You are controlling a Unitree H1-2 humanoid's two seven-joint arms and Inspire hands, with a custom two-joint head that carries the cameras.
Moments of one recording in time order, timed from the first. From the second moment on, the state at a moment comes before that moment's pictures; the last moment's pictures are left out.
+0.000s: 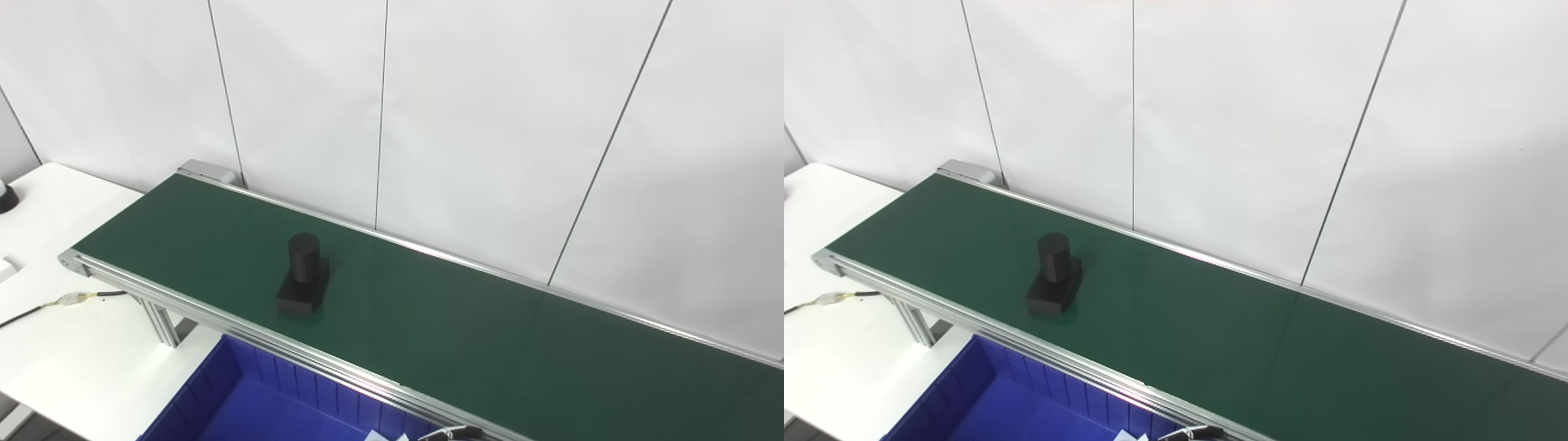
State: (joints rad) left arm 0.06 -0.04 -0.19 0.50 -0.03 -0.43 -0.30; right arm 0.20 -0.15 0.10 0.07 0.08 -0.37 0.24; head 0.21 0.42
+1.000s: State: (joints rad) left arm 0.06 -0.04 -0.18 0.50 -0.05 -0.43 -0.31; right arm 0.19 -0.15 0.10 -0.15 0.05 -0.28 0.22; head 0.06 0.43
